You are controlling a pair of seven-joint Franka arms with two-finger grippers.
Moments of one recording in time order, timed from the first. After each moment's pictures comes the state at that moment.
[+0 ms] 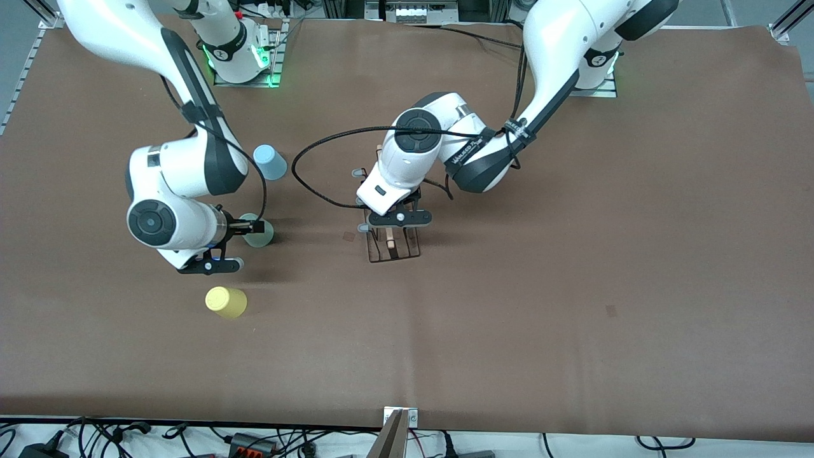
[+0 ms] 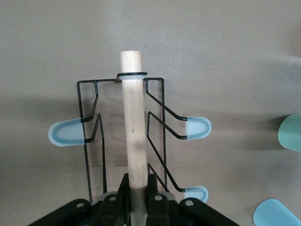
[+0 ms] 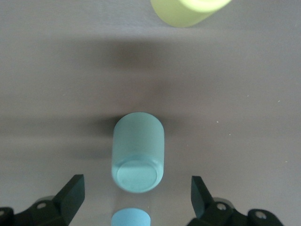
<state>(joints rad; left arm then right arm) -0.43 0.79 -0.49 -1.28 0.16 2.12 -0.97 0.24 0.51 -0.02 -1.71 0.00 1.93 0.21</state>
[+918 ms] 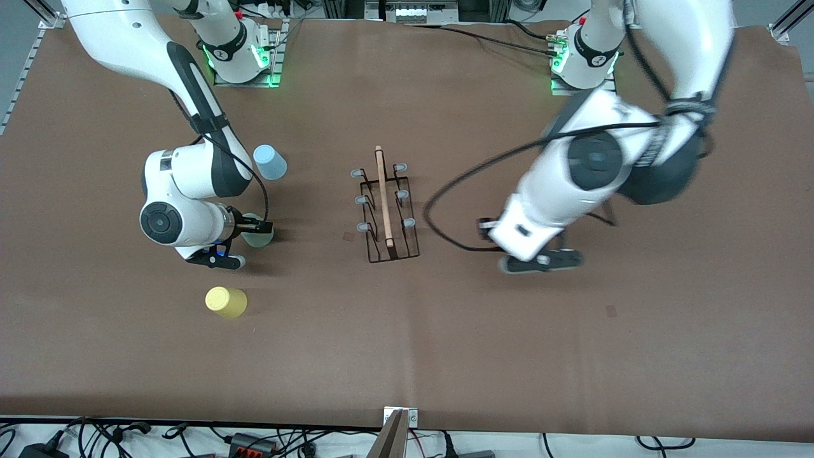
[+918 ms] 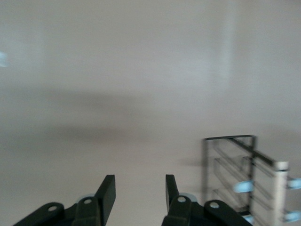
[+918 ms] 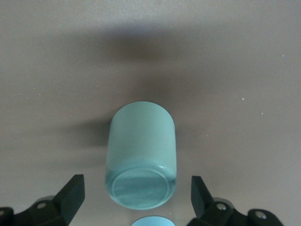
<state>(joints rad) -0.05 0.57 -0.49 -1.20 0.16 1.68 -0.61 0.23 0.51 -0.03 -1.83 0.09 2.02 0.30</state>
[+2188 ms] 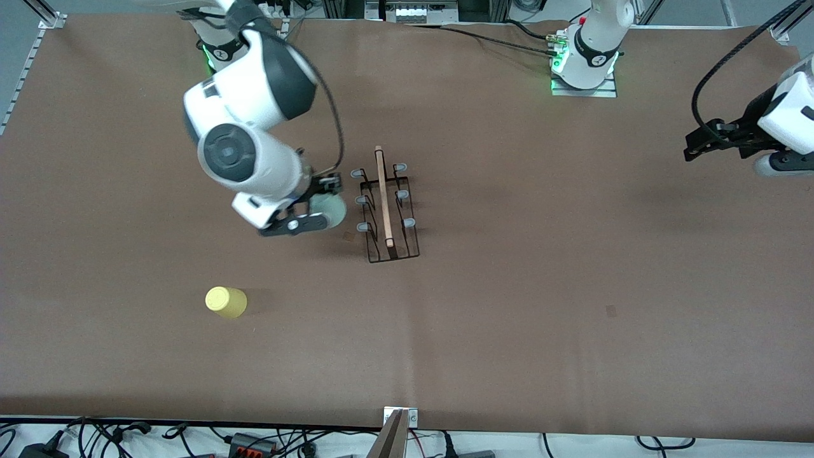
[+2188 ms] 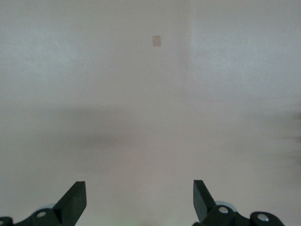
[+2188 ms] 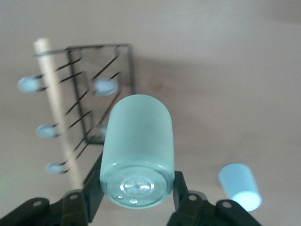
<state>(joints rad) 0.20 -0.03 -0.21 -1.67 0.01 1.56 -0.07 0.36 0.47 0.23 -1.41 0.10 1.67 0.43</state>
